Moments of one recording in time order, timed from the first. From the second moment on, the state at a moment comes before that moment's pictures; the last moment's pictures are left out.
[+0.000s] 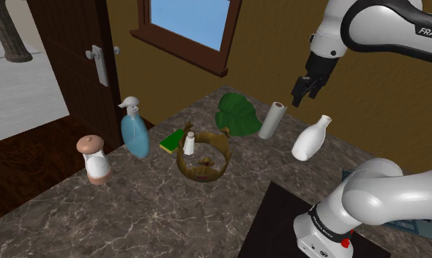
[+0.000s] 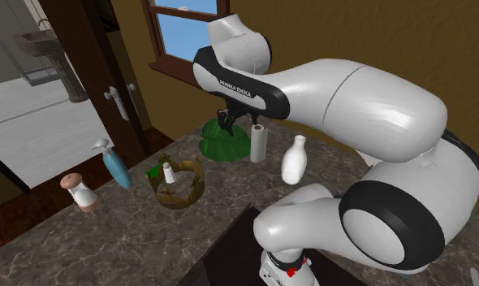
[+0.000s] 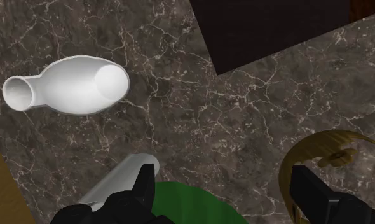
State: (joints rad) arm 0.01 -0.76 0.05 -2.33 -0.12 1.52 0.09
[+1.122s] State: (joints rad) arm -0.06 -0.42 -0.21 -2.35 -0.18 1.98 -0.12
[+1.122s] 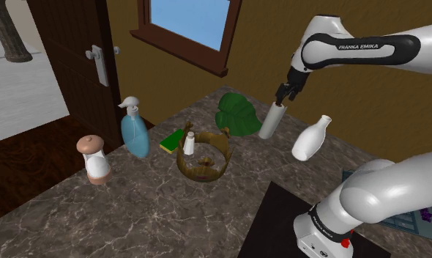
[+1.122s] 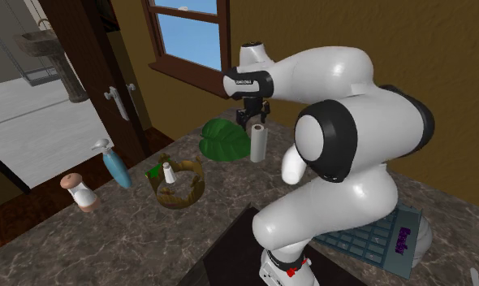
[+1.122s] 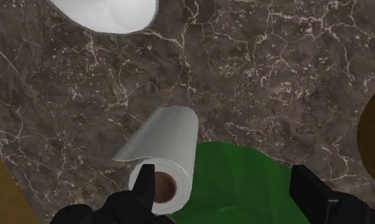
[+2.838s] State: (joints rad) arm -0.07 -0.13 -0.32 -2.30 -0.10 2.25 -0.26
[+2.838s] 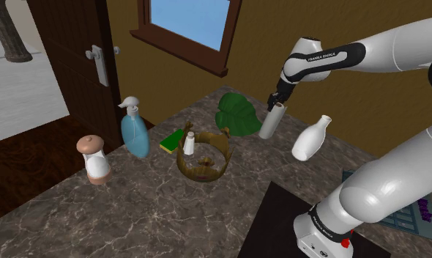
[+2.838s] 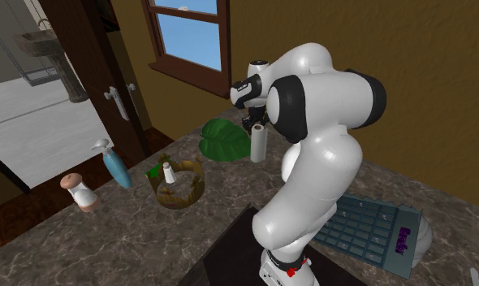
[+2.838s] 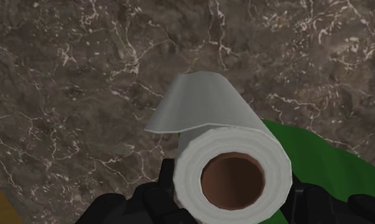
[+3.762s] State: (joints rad) arm -0.07 -0.18 -0.31 -2.24 -0.11 2.14 -0.26
